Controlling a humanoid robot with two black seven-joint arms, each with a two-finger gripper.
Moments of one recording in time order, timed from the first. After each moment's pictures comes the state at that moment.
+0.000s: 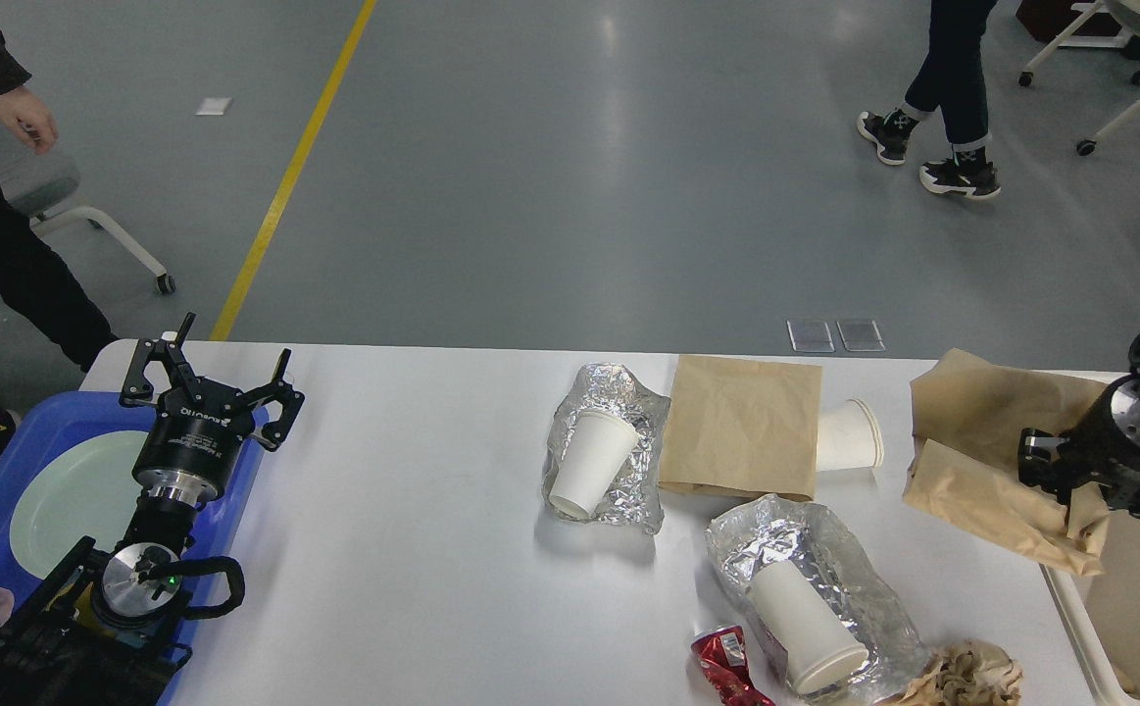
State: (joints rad) left arm -0.33 0.15 -1.36 -0.76 0.13 -0.53 -0.19; right arm 1.79 -0.54 -1.37 1.27 -0.04 0.43 -0.25
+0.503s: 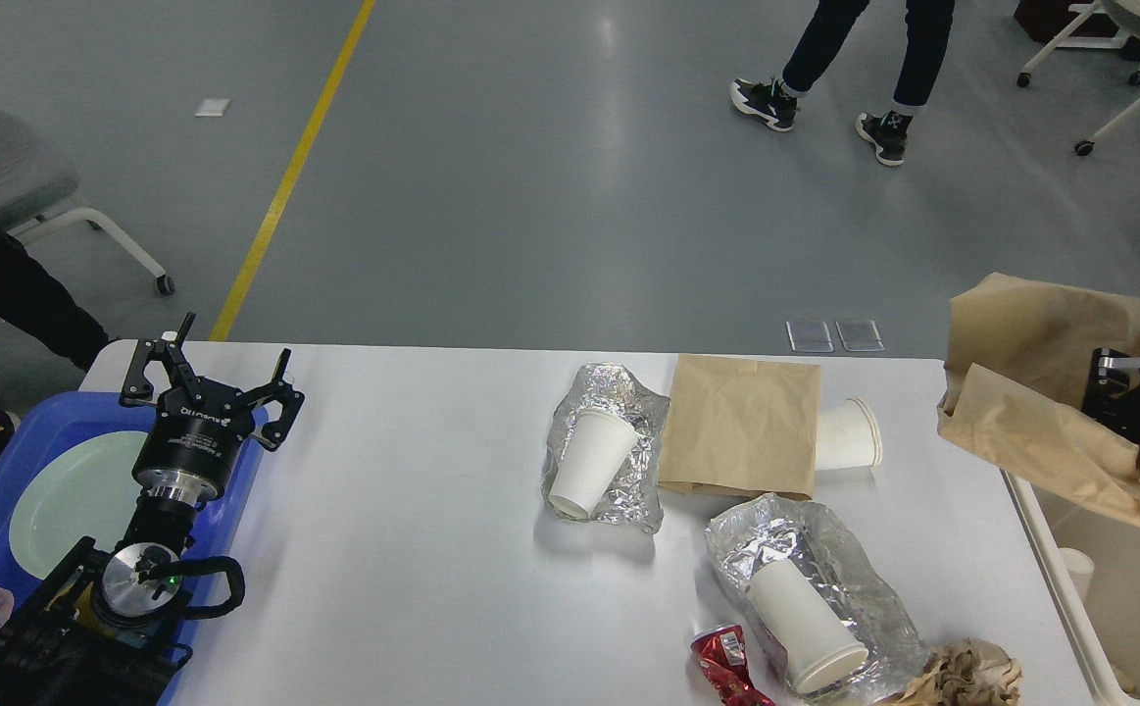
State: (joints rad) left arm -0.33 0.15 -1.36 -0.76 0.13 -0.53 -0.19; right arm 2.22 -0.51 -1.68 1.43 0.03 0.66 -0.11
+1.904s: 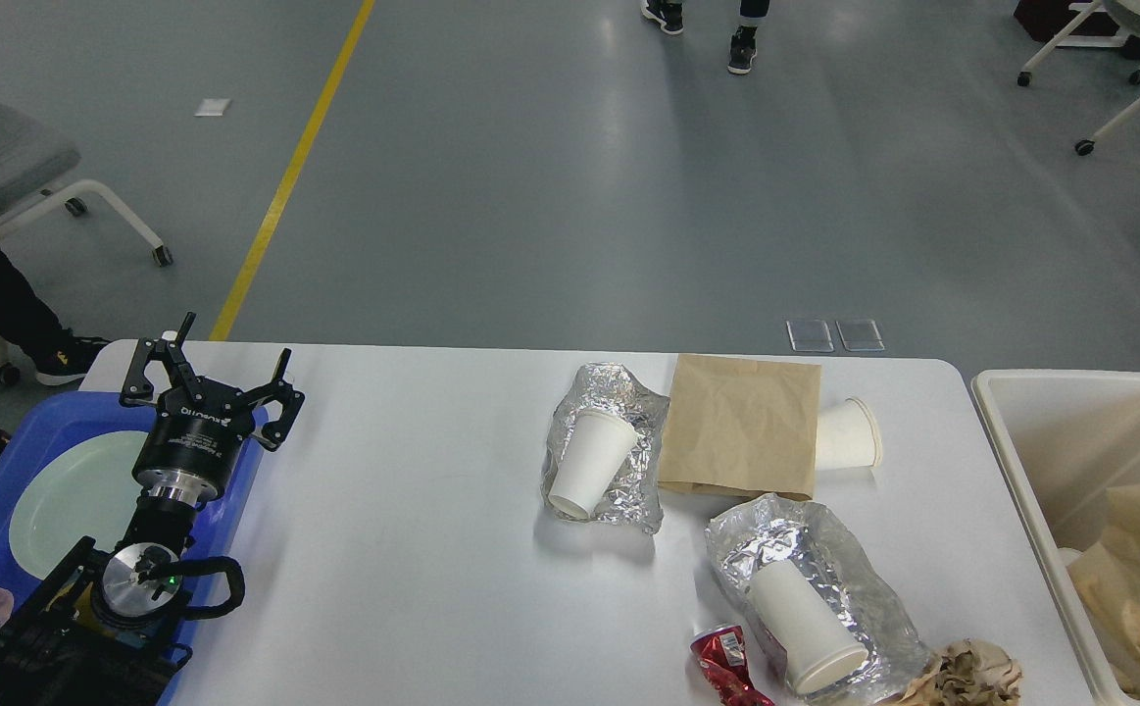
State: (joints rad) left arm -0.33 0.15 -1.36 -0.76 0.13 -0.53 -0.19; right arm 0.49 -0.39 -0.89 0.02 0.15 0.04 -0.20
